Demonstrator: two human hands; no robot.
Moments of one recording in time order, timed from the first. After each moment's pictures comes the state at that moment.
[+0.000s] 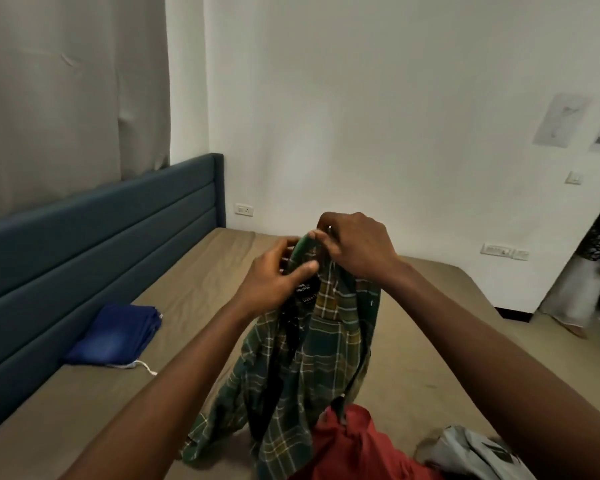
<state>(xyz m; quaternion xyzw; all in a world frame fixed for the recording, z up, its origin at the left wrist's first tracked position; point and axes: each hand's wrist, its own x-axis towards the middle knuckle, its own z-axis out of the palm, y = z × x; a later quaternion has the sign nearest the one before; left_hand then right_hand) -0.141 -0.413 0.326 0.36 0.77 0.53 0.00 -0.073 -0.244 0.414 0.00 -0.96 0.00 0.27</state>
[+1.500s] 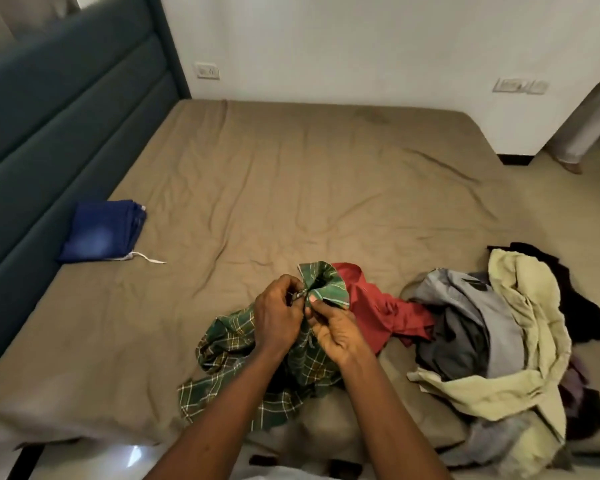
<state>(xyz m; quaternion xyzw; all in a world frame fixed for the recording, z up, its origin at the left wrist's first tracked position) -0.004 -0.381 0.090 0.16 0.87 0.47 0.03 0.050 -0.281 0.081 -0.39 -0.25 0.88 0.08</state>
